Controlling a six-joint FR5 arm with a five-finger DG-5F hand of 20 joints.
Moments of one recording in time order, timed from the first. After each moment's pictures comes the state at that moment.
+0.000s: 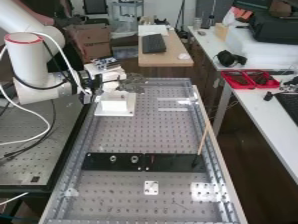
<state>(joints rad) 1.55 -1.81 -2.06 -2.57 -2.16 -0.77</state>
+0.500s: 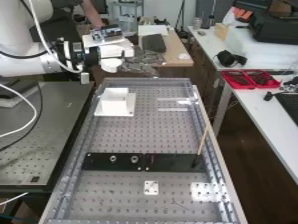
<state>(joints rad) 1.52 -1.69 -1.90 -2.76 -1.88 -0.70</state>
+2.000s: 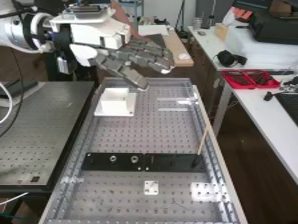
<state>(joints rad) 1.50 -1.61 -1.82 -2.92 -1.44 -0.70</state>
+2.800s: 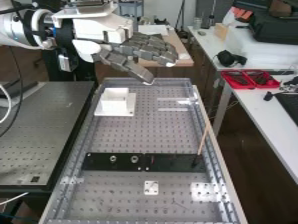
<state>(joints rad) 1.48 -1.62 -1.79 -2.93 -1.50 -0.73</state>
